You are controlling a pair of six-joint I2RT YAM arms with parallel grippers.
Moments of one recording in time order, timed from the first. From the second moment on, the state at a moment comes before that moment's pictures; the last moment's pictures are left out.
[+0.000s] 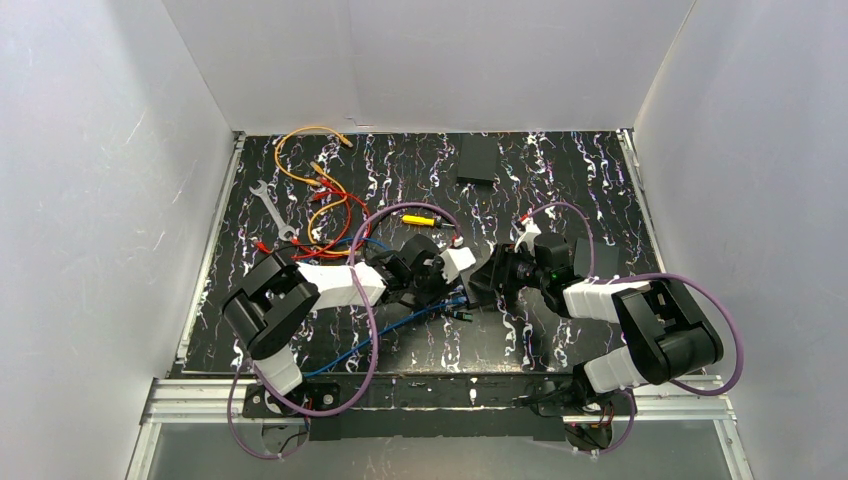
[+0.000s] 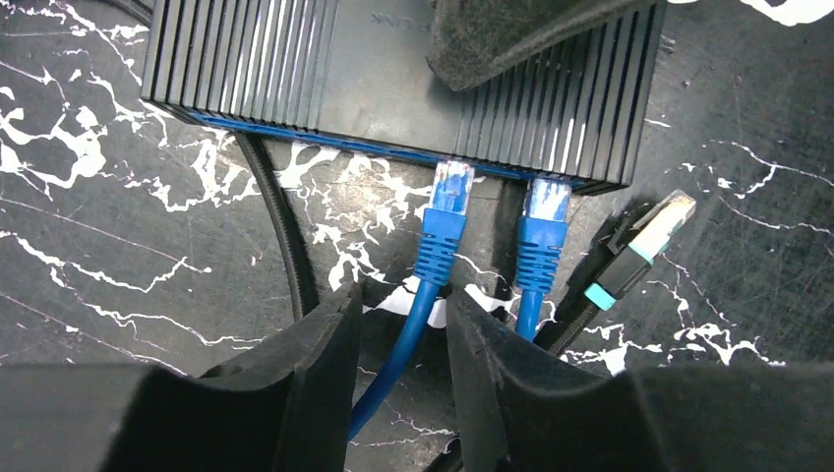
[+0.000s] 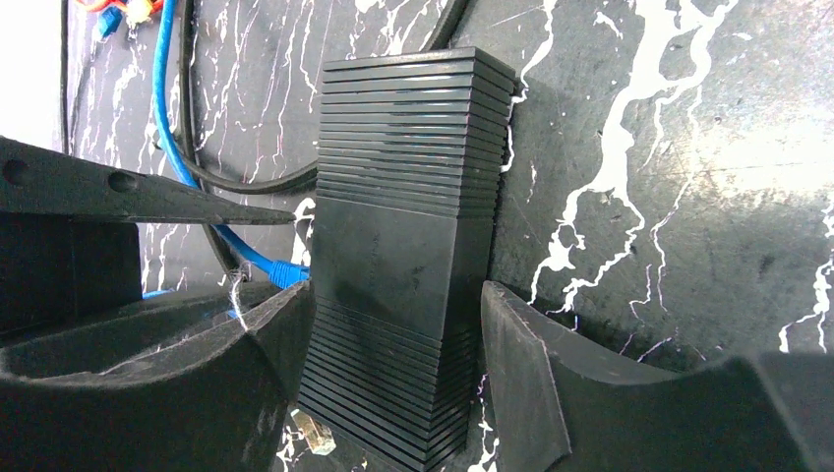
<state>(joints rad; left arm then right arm) -0.88 1.70 0.83 0.07 0.16 0.24 0.39 1.44 0.38 0.48 -0.47 0.52</state>
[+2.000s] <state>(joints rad) -0.91 1.74 1.00 -0.15 0.14 0.10 0.42 1.52 0.38 0.63 -0.49 0.47</state>
